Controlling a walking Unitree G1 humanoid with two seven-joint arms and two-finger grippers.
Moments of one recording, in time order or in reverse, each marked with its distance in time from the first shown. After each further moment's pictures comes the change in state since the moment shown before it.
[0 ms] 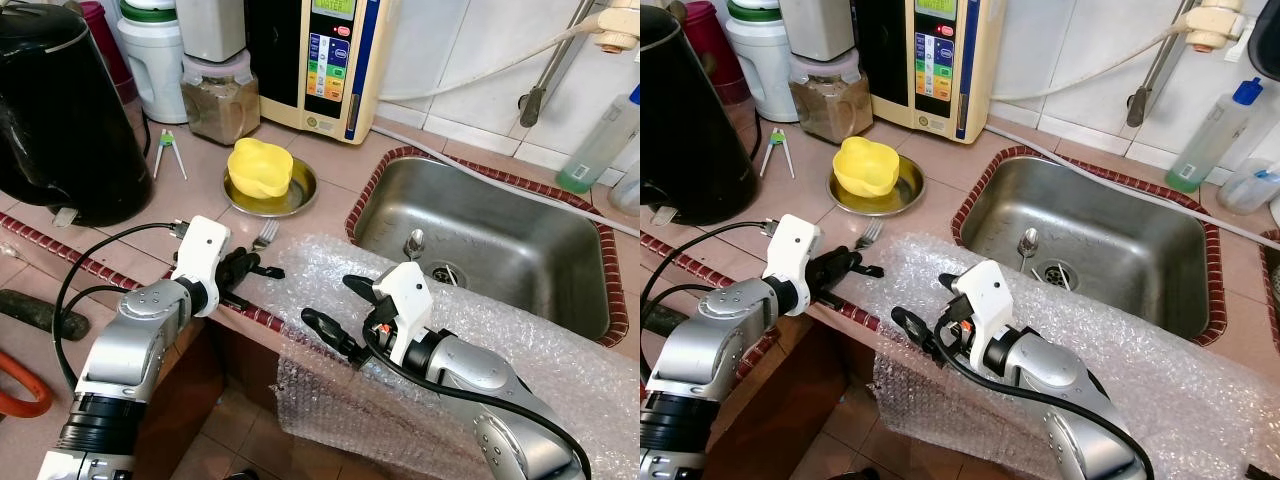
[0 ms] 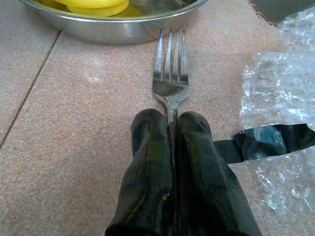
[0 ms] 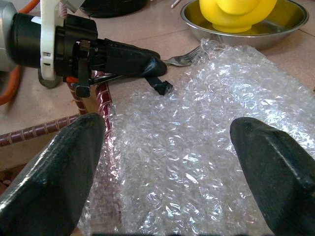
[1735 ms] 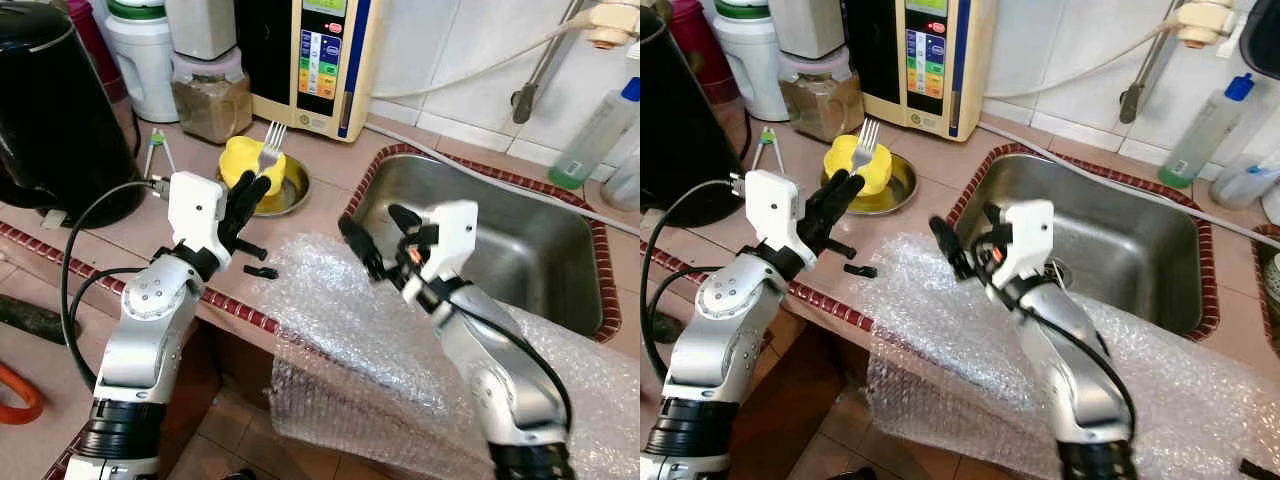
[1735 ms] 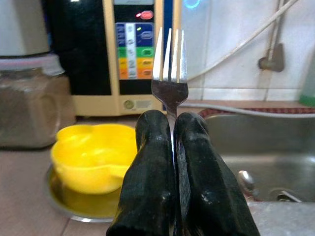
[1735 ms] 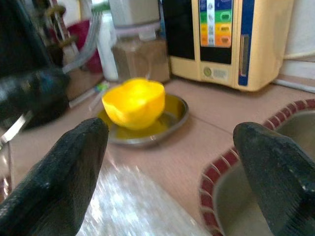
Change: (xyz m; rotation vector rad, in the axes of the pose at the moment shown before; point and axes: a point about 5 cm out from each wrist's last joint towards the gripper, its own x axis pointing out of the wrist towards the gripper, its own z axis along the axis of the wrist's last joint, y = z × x) left arm -0.013 -0.017 0.062 0.072 -0.554 0.048; right arm 0.014 -0.041 0.048 0.106 -0.328 -0.278
